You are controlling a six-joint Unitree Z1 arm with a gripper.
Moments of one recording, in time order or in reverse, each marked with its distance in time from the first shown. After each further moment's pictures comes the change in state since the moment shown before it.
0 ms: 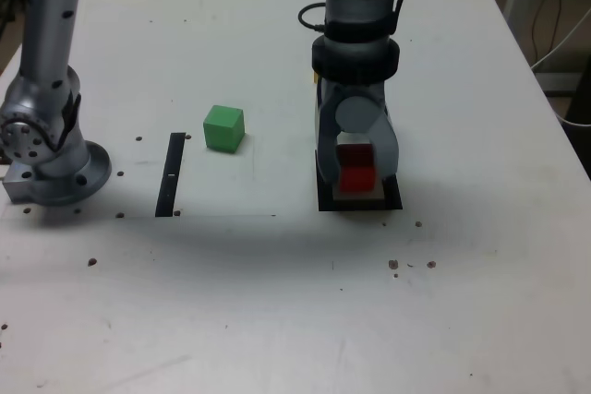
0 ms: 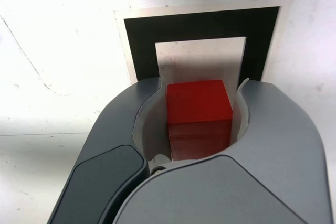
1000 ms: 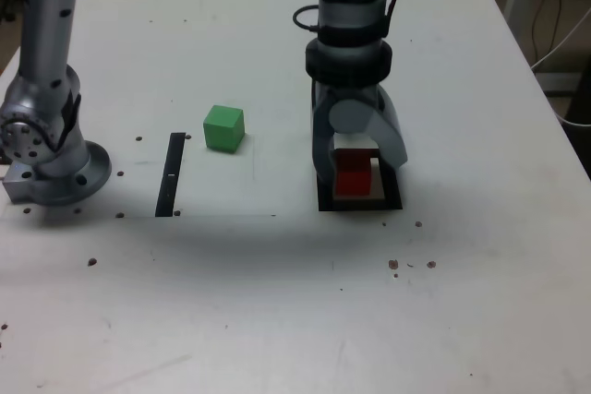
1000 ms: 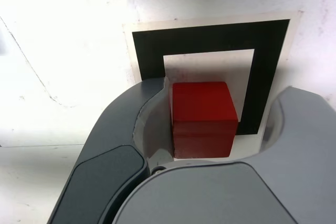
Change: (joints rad) arm 0.000 -0.028 0.047 -0.033 0.031 0.002
